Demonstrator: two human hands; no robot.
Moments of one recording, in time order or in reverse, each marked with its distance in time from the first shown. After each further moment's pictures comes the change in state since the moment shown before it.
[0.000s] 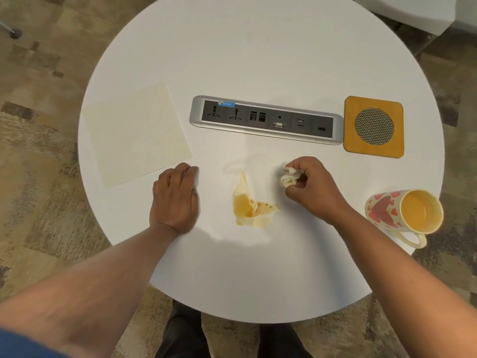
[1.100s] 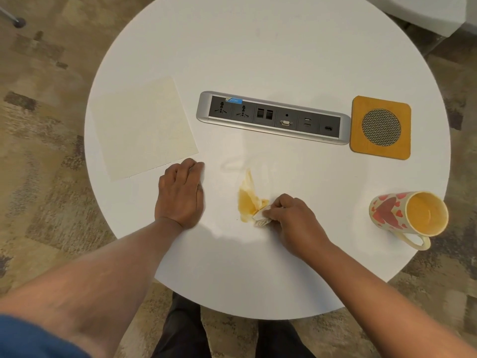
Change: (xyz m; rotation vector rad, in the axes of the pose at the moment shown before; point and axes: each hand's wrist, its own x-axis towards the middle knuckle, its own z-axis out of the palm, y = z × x) left_hand -0.001 -0.001 0.000 -0.013 0.029 0.015; right_hand -0.056 0.000 0.055 -0.389 -0.182 -0.201
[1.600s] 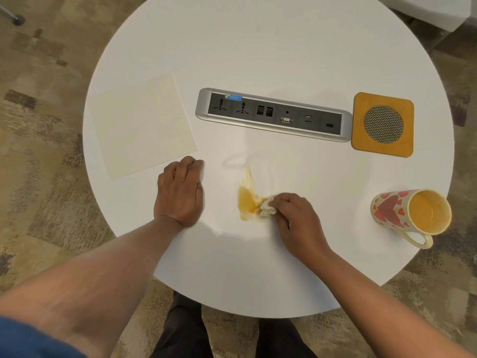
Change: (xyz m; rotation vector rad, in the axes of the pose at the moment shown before) left_hand 0.001 0.001 0.000 0.008 -0.006 -0.005; right_hand -0.009 0.004 0.010 0.098 0.264 0.011
